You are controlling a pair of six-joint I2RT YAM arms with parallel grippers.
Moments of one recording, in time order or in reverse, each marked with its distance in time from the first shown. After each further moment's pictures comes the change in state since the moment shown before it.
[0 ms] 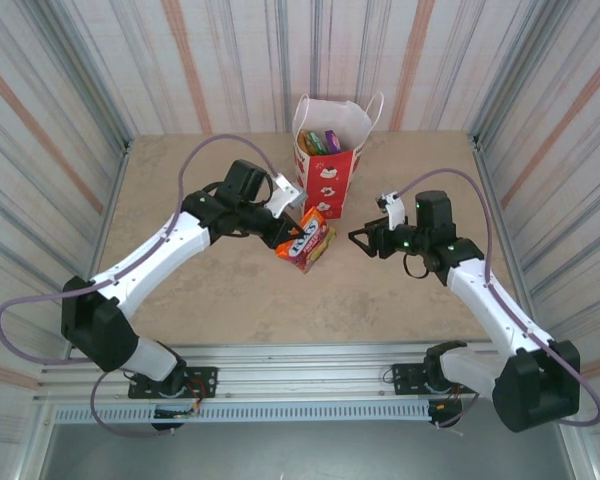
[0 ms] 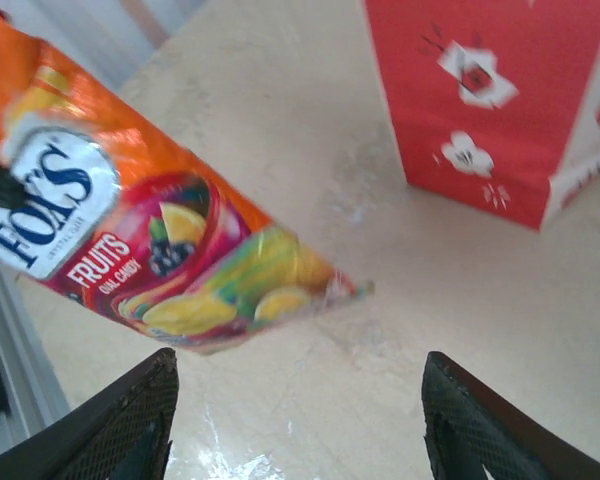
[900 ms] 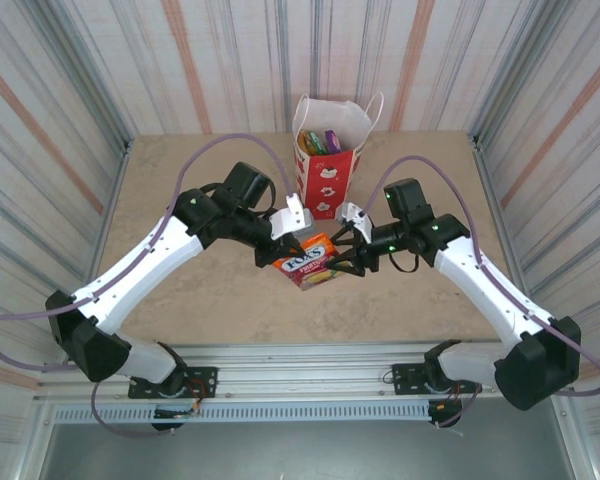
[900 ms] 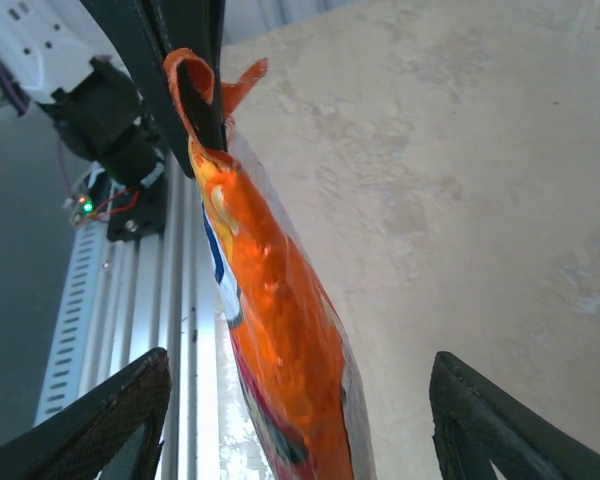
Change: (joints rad) left arm -0.098 -0.056 0.114 -0.251 0.037 0.409; right arm 0.198 0.147 0.256 -0.364 -0.253 -0.504
